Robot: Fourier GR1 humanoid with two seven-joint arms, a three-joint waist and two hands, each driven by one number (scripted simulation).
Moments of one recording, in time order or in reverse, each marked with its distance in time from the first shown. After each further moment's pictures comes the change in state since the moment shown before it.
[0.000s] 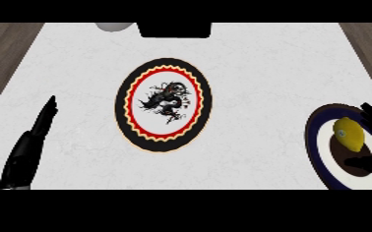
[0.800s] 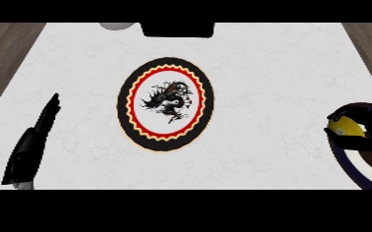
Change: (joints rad) left arm -0.028 -0.055 0.057 0.016 -0.064 -0.067 -0.003; right arm -0.135 0.040 0.089 0.089 0.206 -0.154 -0.099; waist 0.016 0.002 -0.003
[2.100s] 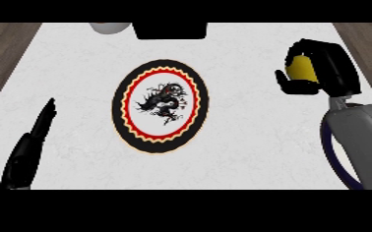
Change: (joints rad) left arm 0.029 -0.019 0.029 -0.001 -0.017 0.001 -0.001; right arm -0.197 0.092 0.291 -0.606 0.414 -0.375 0.327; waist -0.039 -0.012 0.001
